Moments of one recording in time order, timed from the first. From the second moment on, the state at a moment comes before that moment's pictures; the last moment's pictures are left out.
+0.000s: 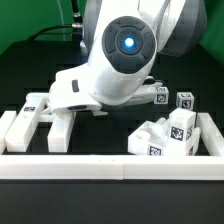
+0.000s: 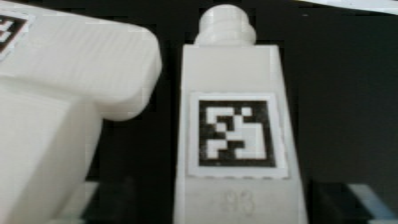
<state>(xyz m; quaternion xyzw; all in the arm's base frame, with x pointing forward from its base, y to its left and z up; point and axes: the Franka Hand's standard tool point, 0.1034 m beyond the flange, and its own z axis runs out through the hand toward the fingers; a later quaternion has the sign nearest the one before) 0.490 -0.052 0.005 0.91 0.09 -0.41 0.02</state>
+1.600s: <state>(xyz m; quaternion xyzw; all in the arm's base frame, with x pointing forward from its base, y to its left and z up) 0.528 -0.047 0.058 0.94 0.09 -0.33 0.02</state>
